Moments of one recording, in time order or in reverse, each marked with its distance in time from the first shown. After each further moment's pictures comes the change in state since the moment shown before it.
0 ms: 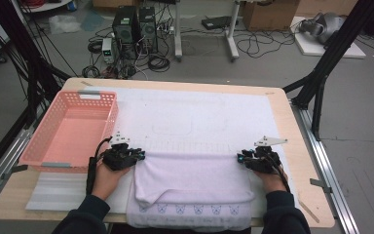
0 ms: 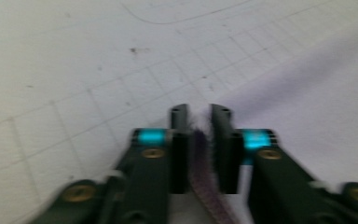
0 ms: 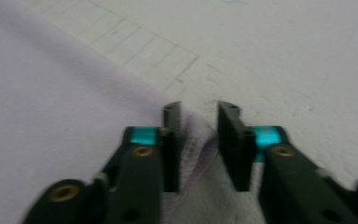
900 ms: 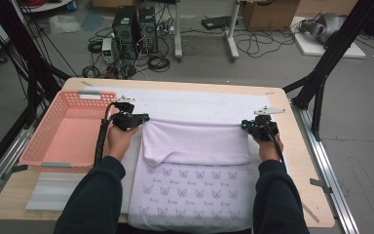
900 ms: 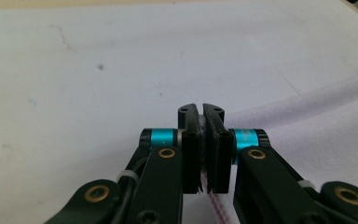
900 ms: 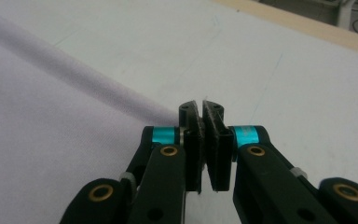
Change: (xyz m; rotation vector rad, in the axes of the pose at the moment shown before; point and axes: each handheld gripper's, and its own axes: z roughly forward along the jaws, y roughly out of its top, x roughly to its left) left arm 0.054 0.099 0.047 -0.102 0.104 -0.096; right arm -0.057 0.076 0.031 -0.096 -0.185 -0.019
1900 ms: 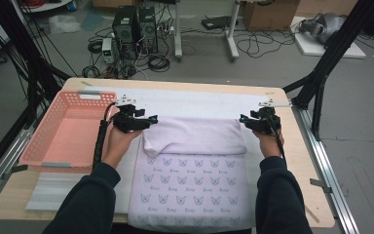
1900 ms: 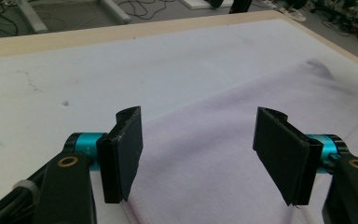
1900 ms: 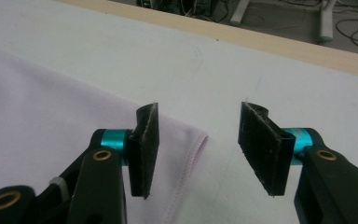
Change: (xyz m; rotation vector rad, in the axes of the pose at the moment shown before) left arm -0.027 -0.012 -0.022 -0.086 -0.118 0.095; right arm -0.003 0.015 -0.015 -0.061 -0.025 0.096
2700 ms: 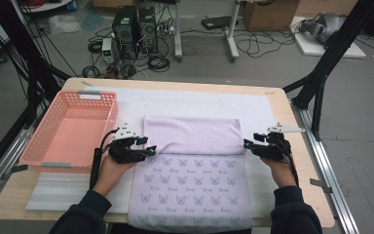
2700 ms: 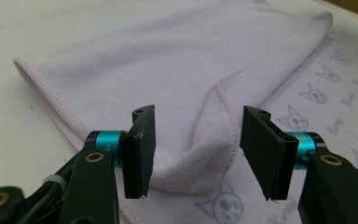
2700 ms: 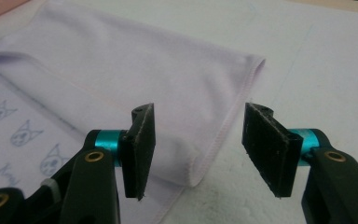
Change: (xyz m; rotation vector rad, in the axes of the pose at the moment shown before) left arm -0.034 -0.060 -0.038 0.082 -0.105 0.119; right arm 0.024 -0.054 -0.059 0.025 0.146 -0.008
